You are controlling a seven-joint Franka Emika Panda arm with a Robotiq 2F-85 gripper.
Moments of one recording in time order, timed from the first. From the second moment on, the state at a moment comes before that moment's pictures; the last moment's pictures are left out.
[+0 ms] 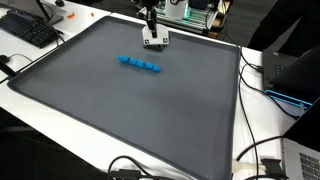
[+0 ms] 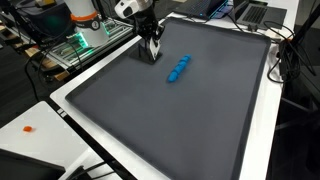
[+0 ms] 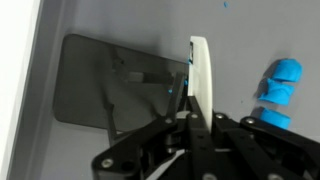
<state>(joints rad) 0.04 -0.09 0.06 -2.75 0.53 2.75 0.81</state>
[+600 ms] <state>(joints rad) 0.04 -0.04 0.06 -2.74 0.53 2.80 0.88</state>
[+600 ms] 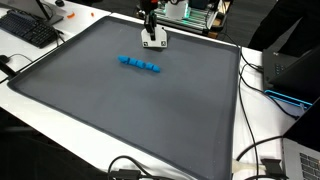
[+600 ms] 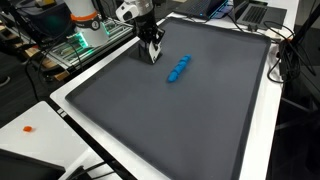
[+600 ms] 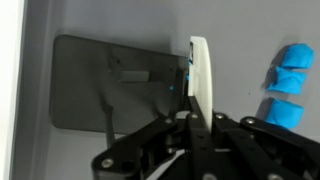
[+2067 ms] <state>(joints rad) 0.03 -0.07 0.06 -2.74 0.27 2.82 1.20</state>
